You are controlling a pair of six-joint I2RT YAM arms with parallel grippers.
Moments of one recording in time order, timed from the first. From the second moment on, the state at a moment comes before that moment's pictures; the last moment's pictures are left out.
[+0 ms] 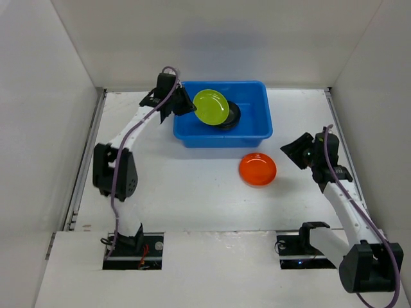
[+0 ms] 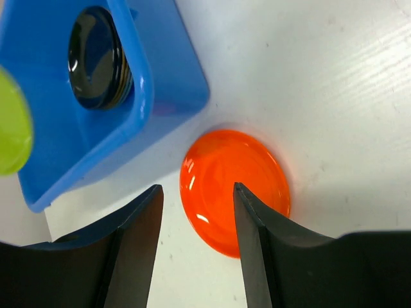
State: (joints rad) left arm -0.33 1.79 1.59 -0.41 0.19 -0.63; right arm 0.01 0.97 0.69 -0.29 -0.13 0.80
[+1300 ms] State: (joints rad) left arm -0.35 2.06 1.90 -0.34 0.24 -0.64; right arm 0.07 1.02 0.46 -0.33 -0.14 0.89
